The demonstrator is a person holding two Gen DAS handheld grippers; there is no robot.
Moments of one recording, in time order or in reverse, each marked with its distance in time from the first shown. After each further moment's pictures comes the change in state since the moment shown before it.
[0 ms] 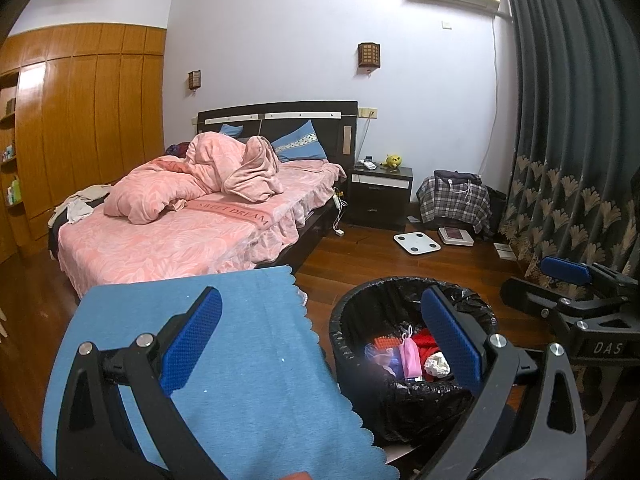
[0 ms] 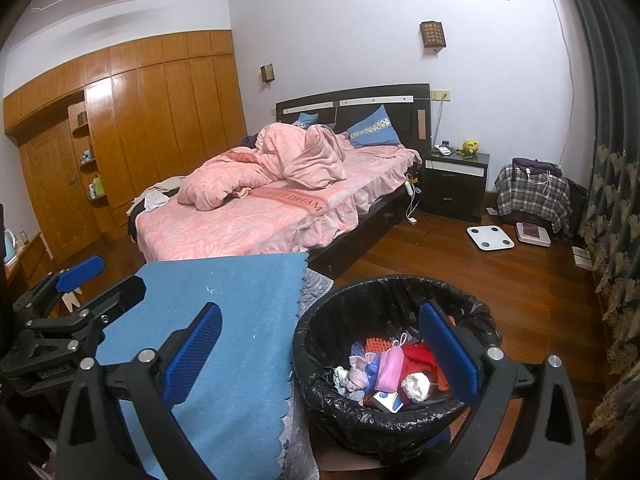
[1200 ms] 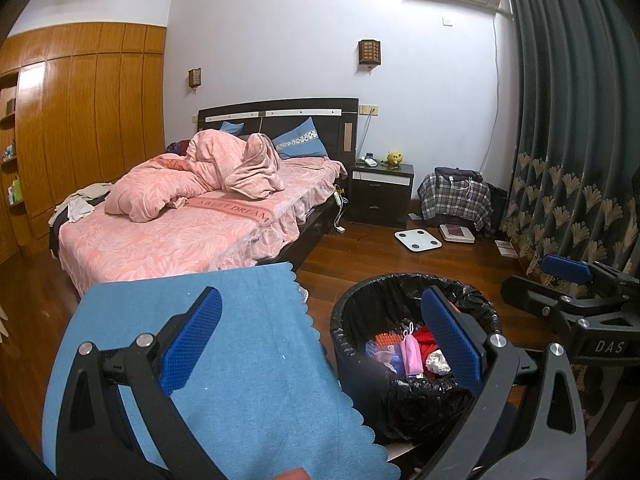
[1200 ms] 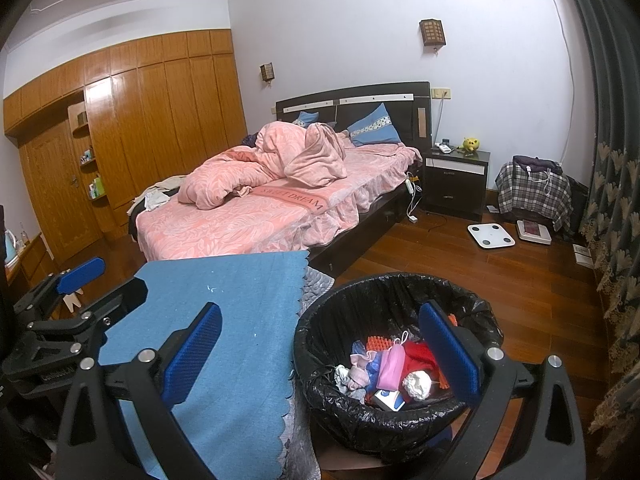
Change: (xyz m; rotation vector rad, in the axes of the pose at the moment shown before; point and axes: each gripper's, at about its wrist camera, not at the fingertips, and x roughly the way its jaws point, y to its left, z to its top) left arm -0.002 0.001 0.002 0.000 0.004 -0.001; right arm 0.000 0.000 0.001 0.000 0.001 0.000
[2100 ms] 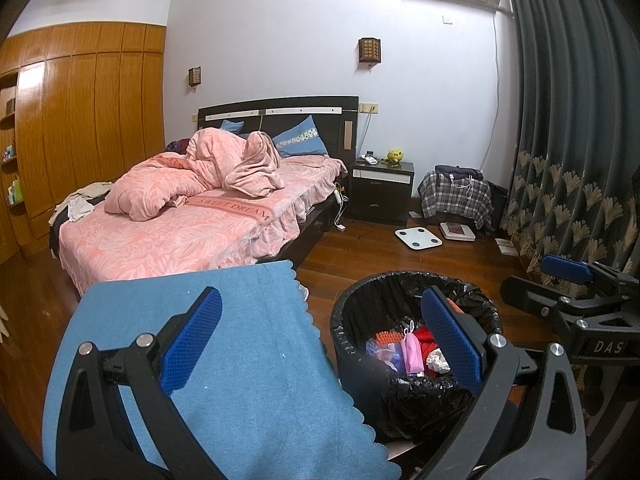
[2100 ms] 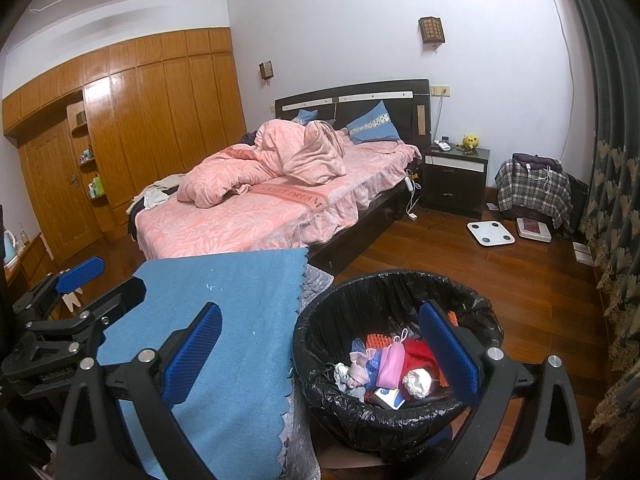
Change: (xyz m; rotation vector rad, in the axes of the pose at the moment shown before) left arm 0.000 -0.001 0.002 0.003 0.004 0.003; right arm 0.000 0.000 0.001 0.000 0.003 0.000
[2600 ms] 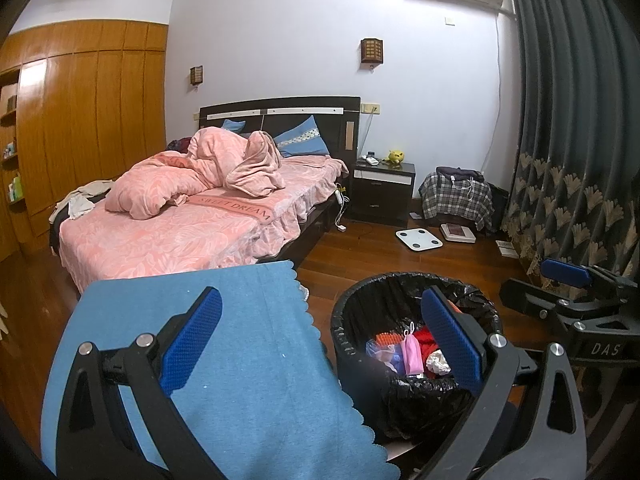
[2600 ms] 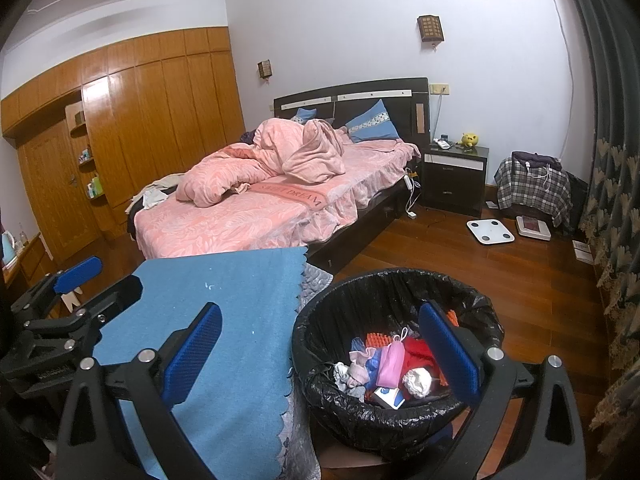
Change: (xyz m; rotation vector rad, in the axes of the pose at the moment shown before) left arm -0.006 0.007 -0.002 -0.004 -0.001 0.004; right arm -0.001 0.000 0.001 0.003 0.001 -0.001
